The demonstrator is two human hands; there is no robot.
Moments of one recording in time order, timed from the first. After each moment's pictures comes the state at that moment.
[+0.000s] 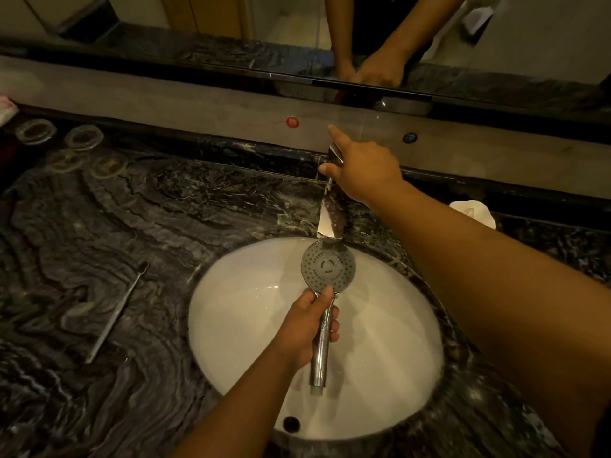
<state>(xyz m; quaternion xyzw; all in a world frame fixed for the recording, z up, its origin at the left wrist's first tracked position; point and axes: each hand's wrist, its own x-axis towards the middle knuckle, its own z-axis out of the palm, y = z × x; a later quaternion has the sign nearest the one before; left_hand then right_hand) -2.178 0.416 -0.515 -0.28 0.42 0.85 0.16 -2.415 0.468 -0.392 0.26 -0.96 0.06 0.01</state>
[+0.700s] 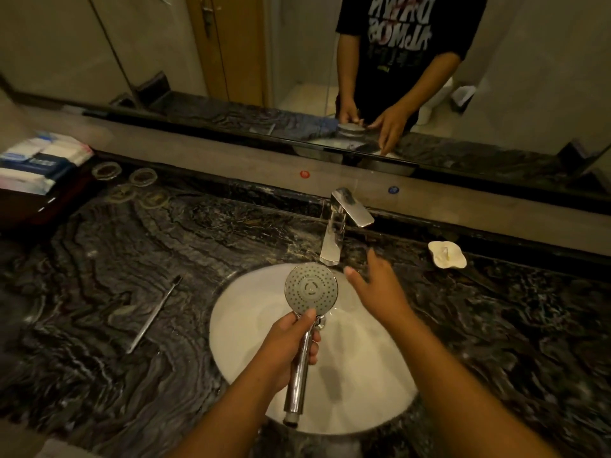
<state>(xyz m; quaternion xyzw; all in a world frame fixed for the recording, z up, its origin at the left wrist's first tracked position) -2.114 0.401 -0.426 -0.28 0.48 0.82 0.11 -2.250 0.545 -0.393 0.07 -0.92 0.35 -0.15</state>
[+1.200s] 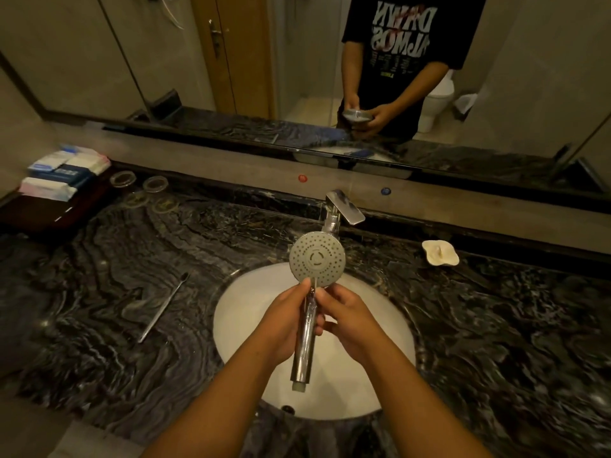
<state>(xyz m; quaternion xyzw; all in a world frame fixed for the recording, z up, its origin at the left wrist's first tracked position) -2.121 0.417 -0.376 -0.22 0.46 0.85 0.08 -2.176 0.542 -0.387 0.04 -0.62 0.71 -0.35</state>
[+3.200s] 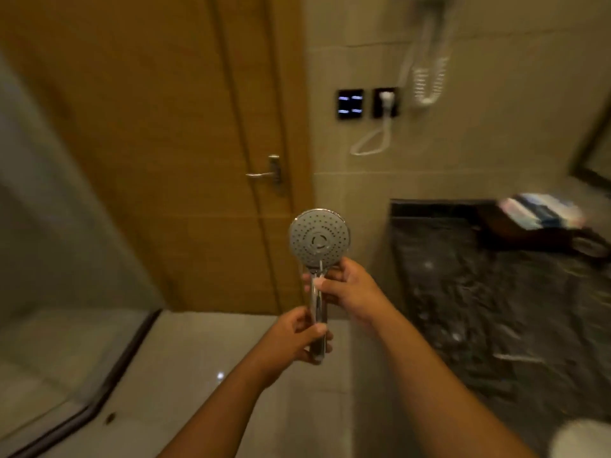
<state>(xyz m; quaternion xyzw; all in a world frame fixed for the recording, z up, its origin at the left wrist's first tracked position) -1.618 0.363 -0.305 -0.55 0.46 0.57 -0.40 -1.761 0.281 -0.265 0.52 -0.36 0.38 -0.68</state>
